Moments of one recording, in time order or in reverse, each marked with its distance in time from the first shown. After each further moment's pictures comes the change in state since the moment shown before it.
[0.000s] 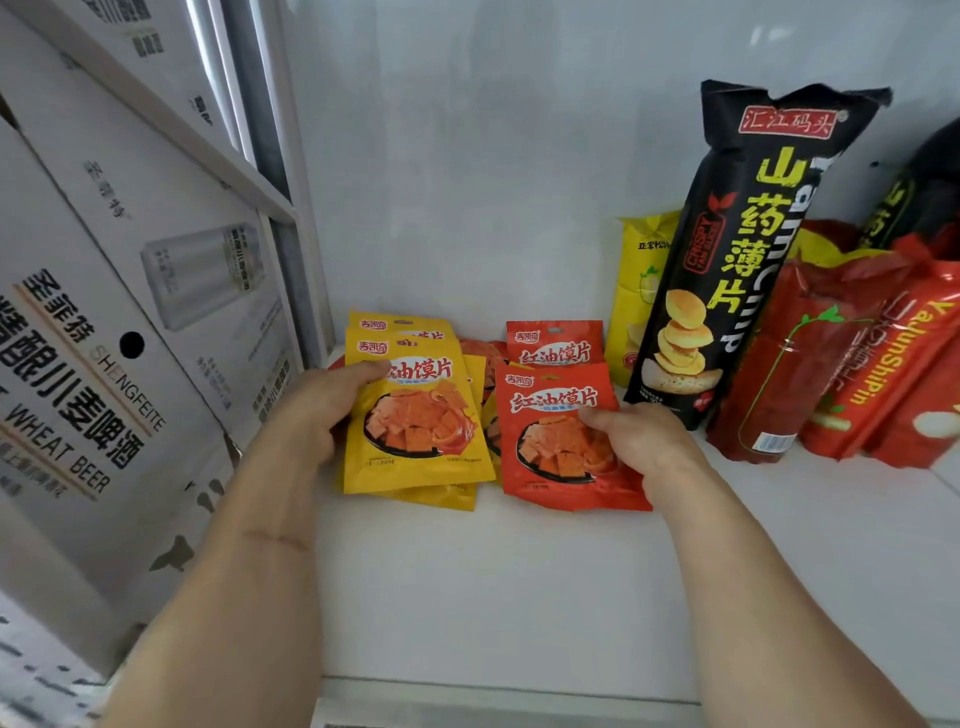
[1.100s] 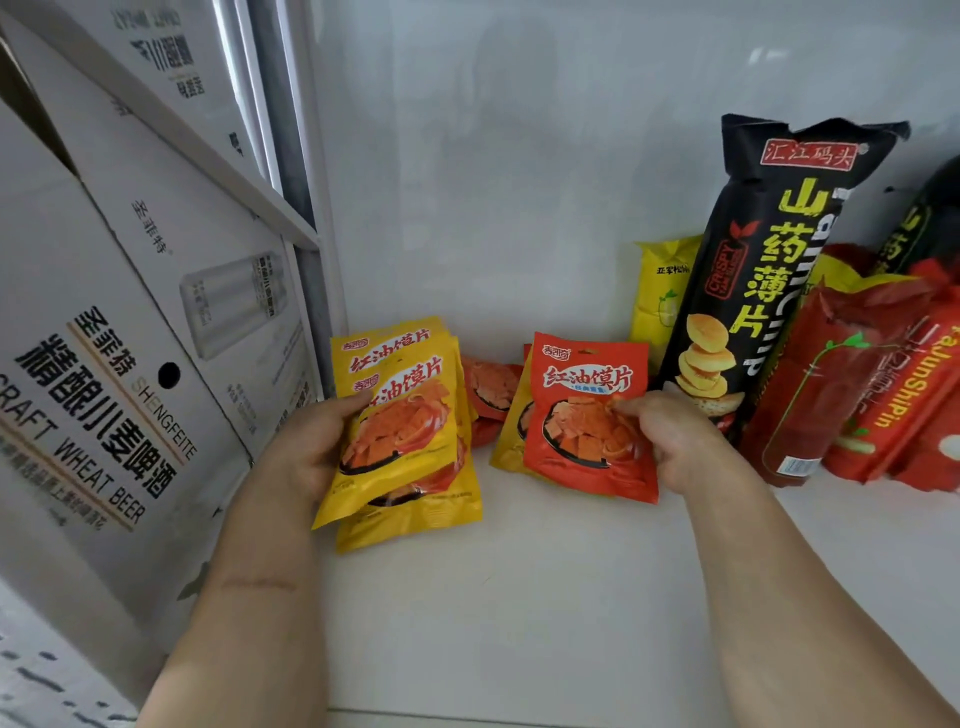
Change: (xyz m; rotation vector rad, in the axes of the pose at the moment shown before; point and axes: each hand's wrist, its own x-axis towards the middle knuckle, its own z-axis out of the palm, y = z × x) left_hand -0.014 -0.003 -0.023 -0.318 -0.117 -0.022; right_hand 0.026 -0.024 0.001 0.380 0.001 -0.018
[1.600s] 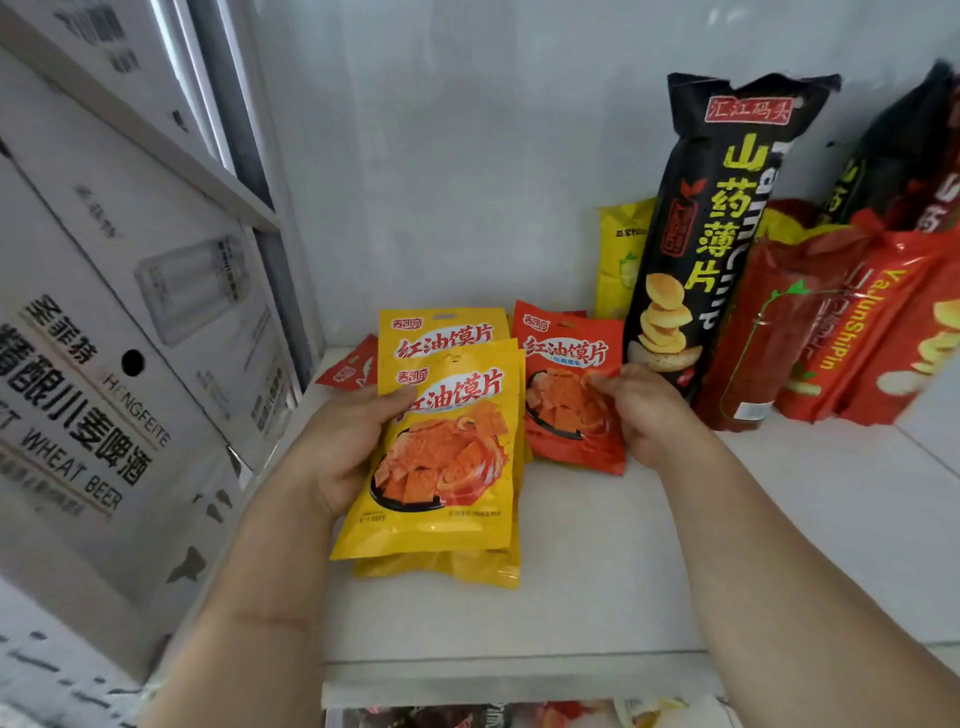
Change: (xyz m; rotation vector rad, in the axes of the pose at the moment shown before) left_hand -0.057 -0.019 0.039 0.085 -0.225 0.026; right_hand -0.011 0.021 -0.009 0.084 -0.080 -0.027
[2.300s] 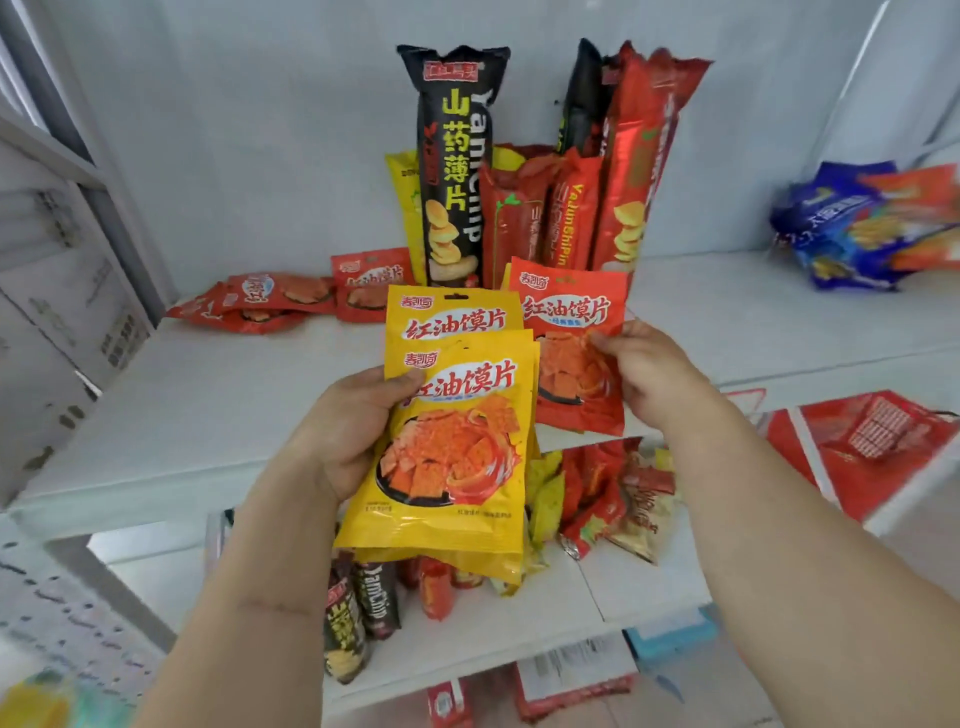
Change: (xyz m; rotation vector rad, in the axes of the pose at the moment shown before) left_hand -0.156 -0.102 0.149 0.058 -0.264 -0.051; right_hand -0.160 0.022 -0.221 0.029 0.199 -0.105
